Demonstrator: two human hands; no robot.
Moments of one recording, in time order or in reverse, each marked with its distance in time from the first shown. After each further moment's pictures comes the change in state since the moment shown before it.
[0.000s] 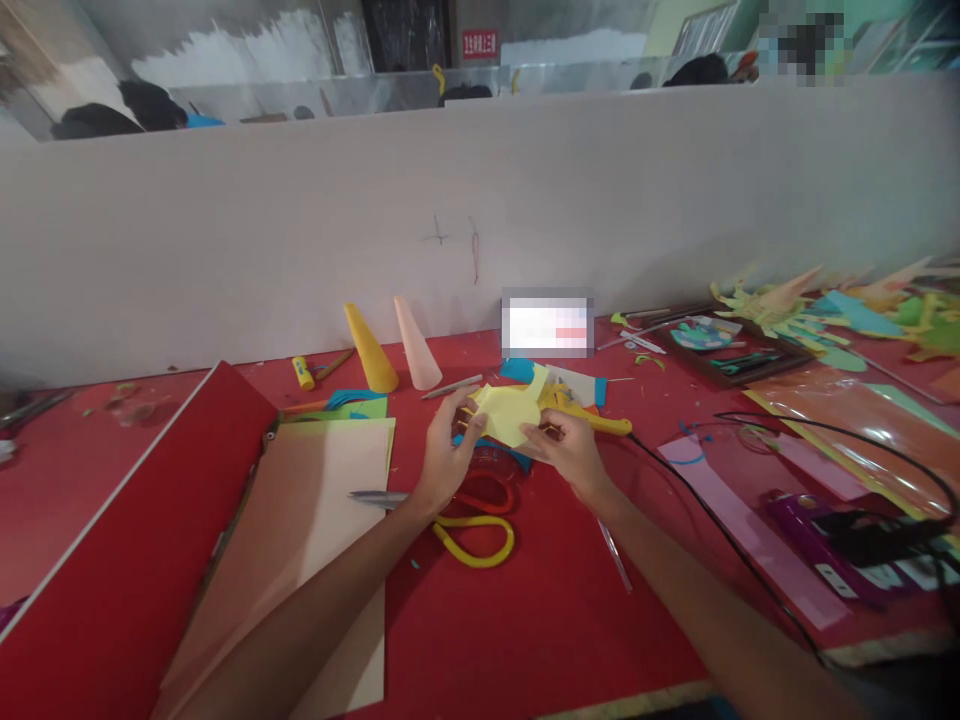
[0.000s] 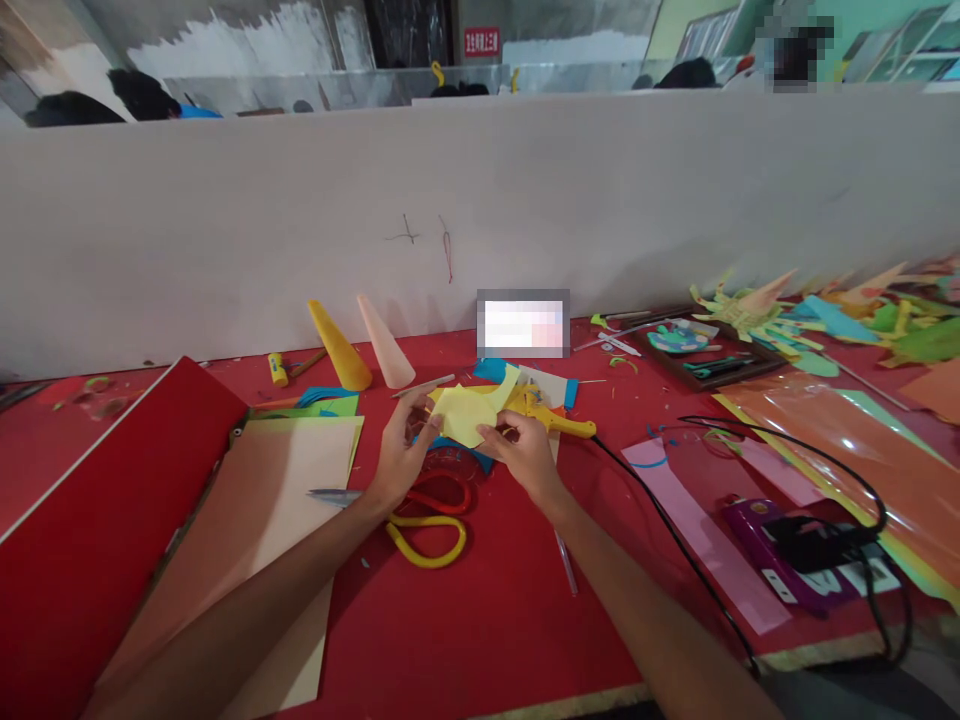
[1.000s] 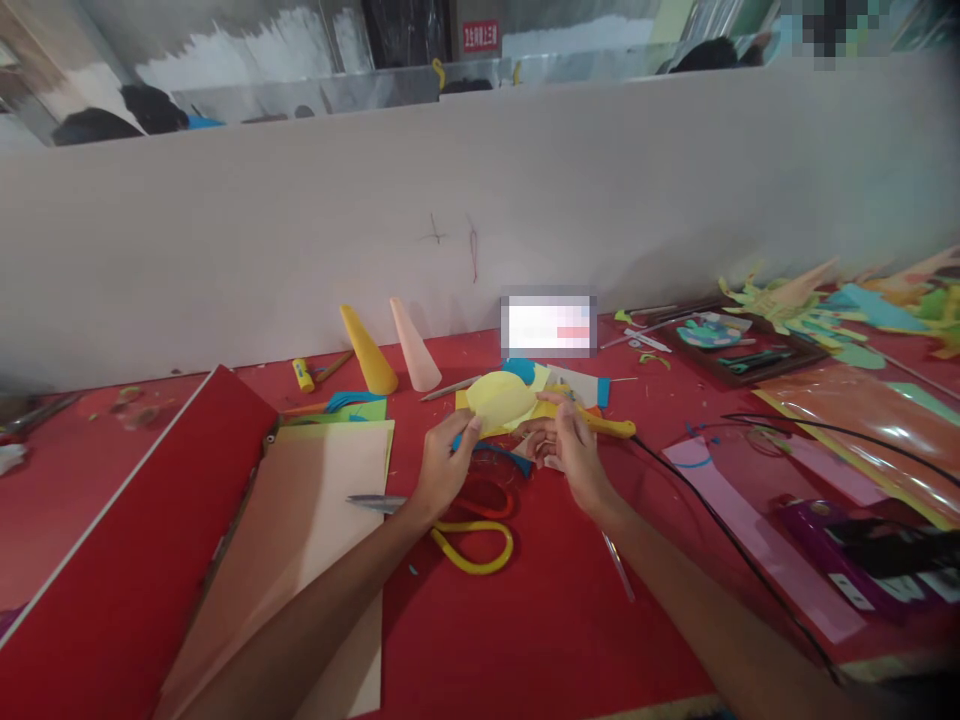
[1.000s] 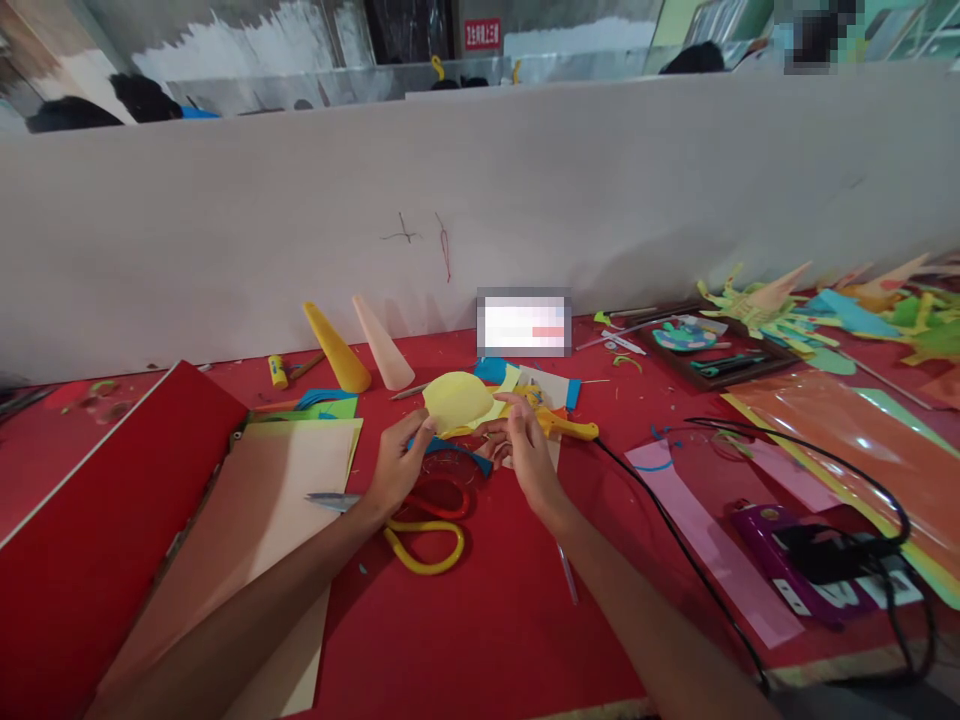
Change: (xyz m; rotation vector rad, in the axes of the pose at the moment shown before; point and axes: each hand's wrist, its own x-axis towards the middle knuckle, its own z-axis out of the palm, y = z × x) left_hand -0.002 0.004 -0.002 0.157 -0.046 -0.041; right_hand -0.009 -0.008 0.003 0.372 -0.002 0.215
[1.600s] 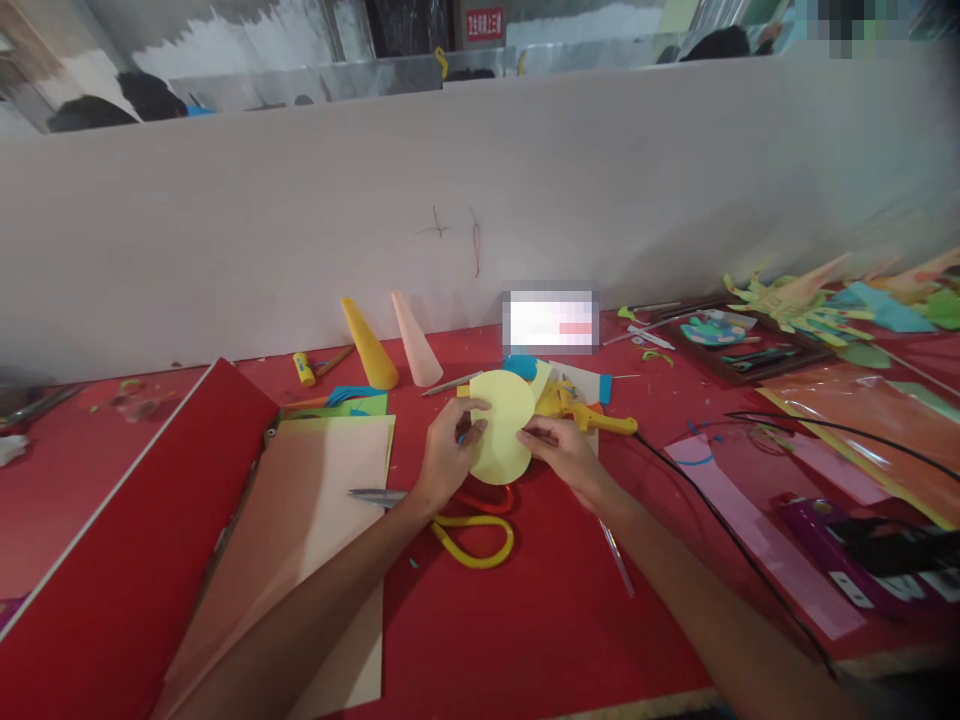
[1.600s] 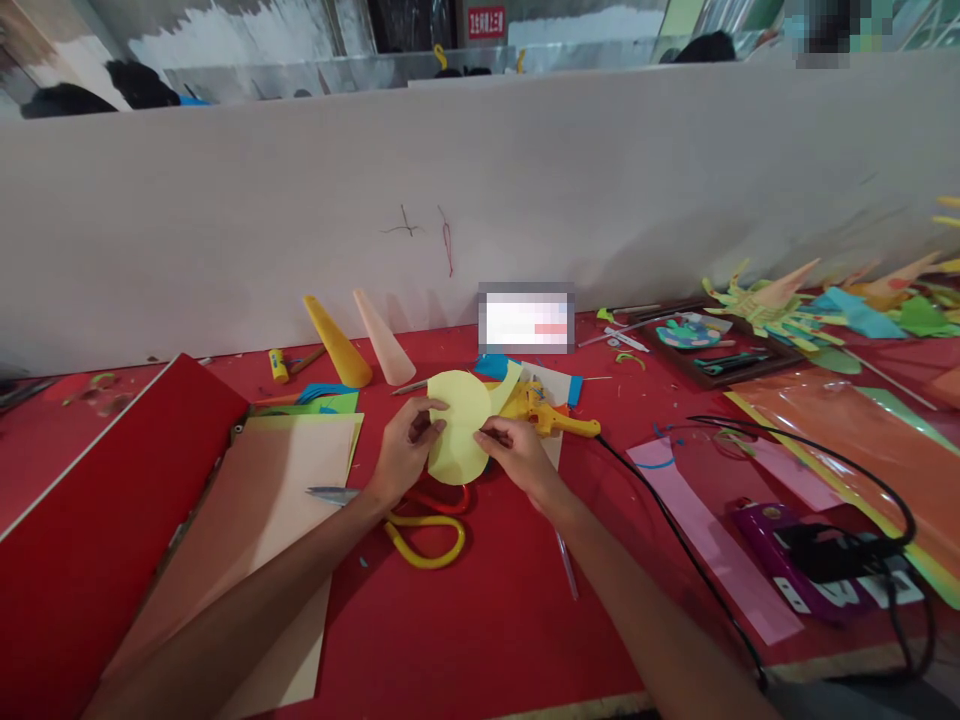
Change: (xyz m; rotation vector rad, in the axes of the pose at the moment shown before) left_hand 0.003 -0.009 0.004 -0.017 0.006 0.036; right_hand 0.004 0.005 -0.003 -0.167 -0.203 -0.028
